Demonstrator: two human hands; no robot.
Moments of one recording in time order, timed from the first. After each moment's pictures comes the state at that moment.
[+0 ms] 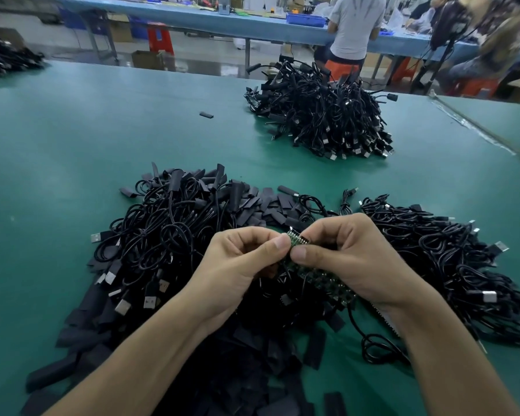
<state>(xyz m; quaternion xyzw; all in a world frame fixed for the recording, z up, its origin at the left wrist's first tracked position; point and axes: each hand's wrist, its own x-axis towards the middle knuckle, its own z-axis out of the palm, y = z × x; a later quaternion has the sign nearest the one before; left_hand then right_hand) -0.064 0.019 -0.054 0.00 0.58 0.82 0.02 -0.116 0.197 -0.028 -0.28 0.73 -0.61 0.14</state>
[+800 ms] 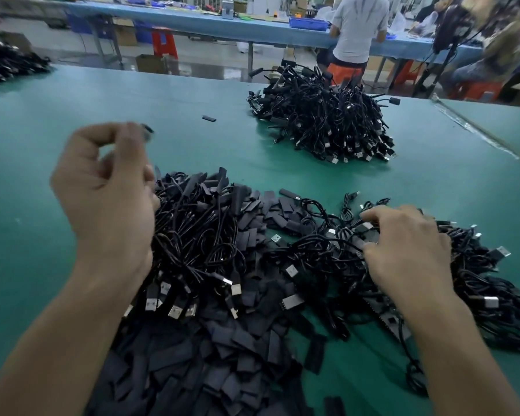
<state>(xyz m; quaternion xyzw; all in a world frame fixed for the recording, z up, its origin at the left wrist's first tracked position) -0.065 -0.047 0.011 -0.09 0.60 0.68 -0.42 -0.111 0.209 -0.009 0.01 0.99 -0.11 -0.10</state>
